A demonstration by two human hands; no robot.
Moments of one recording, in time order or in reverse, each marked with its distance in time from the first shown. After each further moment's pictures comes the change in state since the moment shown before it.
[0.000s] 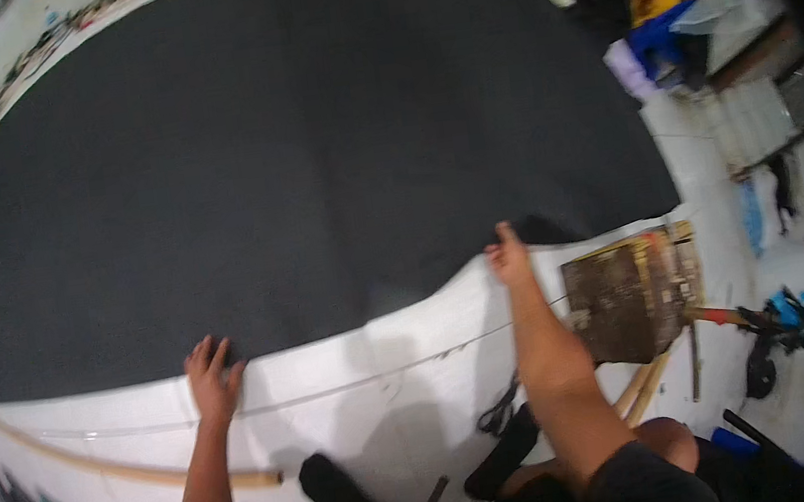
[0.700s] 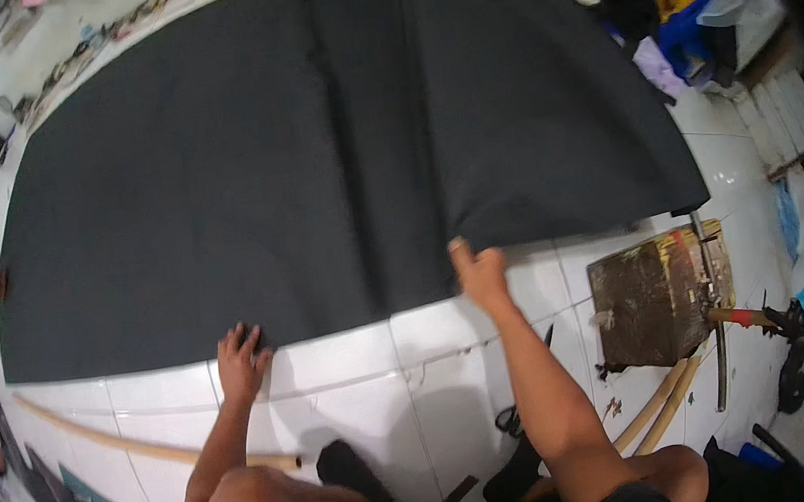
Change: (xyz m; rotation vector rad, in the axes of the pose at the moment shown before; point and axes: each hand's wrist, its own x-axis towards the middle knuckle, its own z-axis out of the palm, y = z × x) left_hand -0.002 -0.015 -0.004 0.080 -0.024 0.071; right_hand -0.182 0.030 0.089 -1.094 -0.289 -0.676
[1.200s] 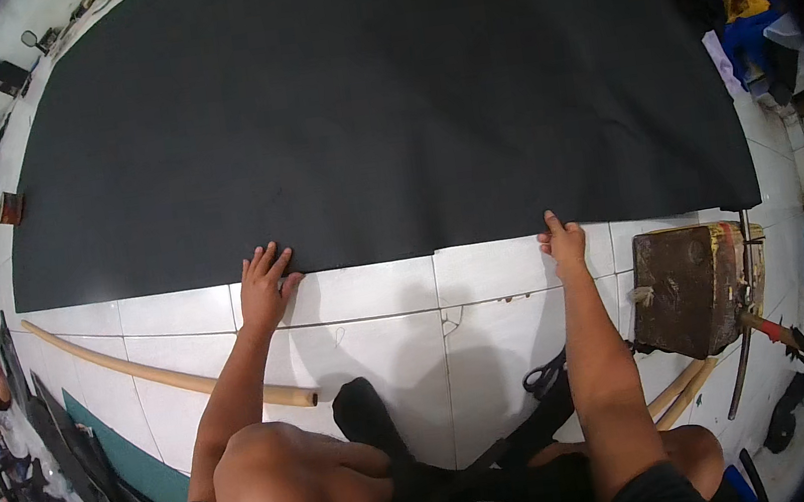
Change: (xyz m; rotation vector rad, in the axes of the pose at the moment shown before) left_hand 0.008 0.015 0.006 0.029 0.002 0.029; right_hand 0.011 0.131 -0.031 0.397 0.069 0.503
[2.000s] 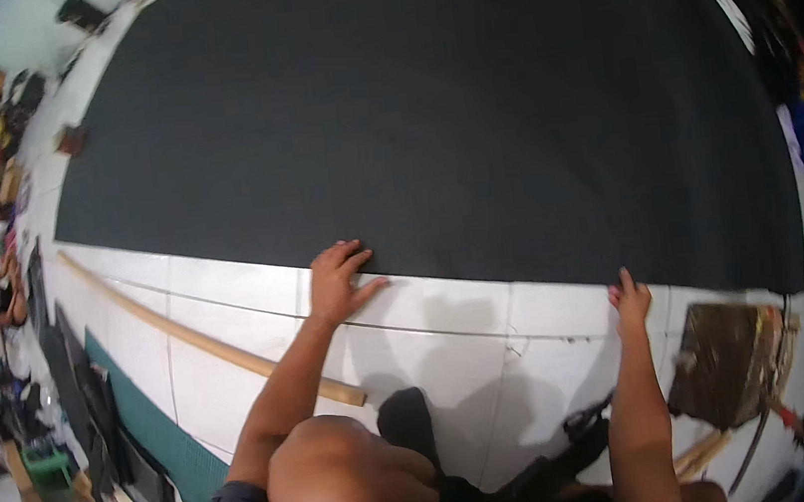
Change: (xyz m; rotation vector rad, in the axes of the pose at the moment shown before) left_hand -0.005 -0.008 -0.001 -0.204 0.172 -0.034; right_hand 0.012 0.021 -0.007 0.039 0.077 -0.065
